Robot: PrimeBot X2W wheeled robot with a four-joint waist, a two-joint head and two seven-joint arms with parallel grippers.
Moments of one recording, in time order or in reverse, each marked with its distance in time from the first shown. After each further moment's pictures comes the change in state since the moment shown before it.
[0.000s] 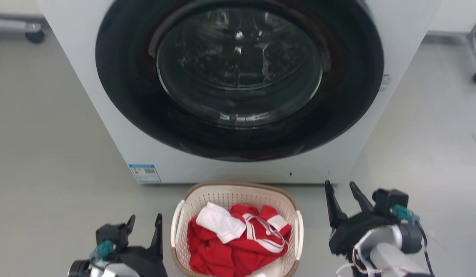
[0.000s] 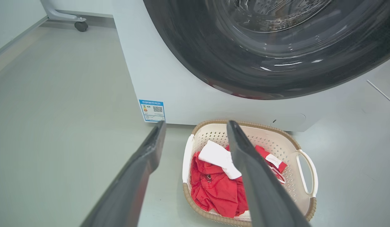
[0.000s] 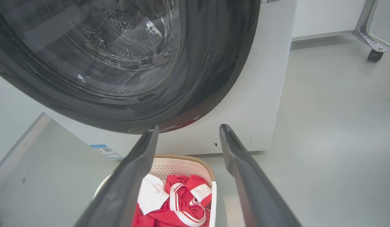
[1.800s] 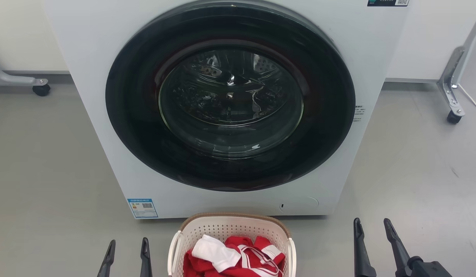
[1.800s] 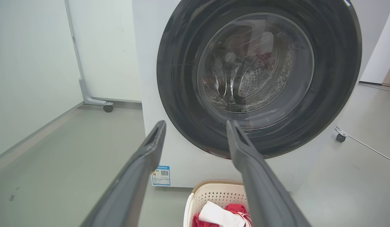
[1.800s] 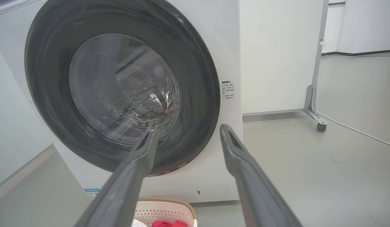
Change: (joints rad) left arm 0.536 -0.111 0.406 -0.683 0.470 0.000 0.000; right arm 0.593 0.097 -0.404 -0.677 -0.501 -0.003 0.000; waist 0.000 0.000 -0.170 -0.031
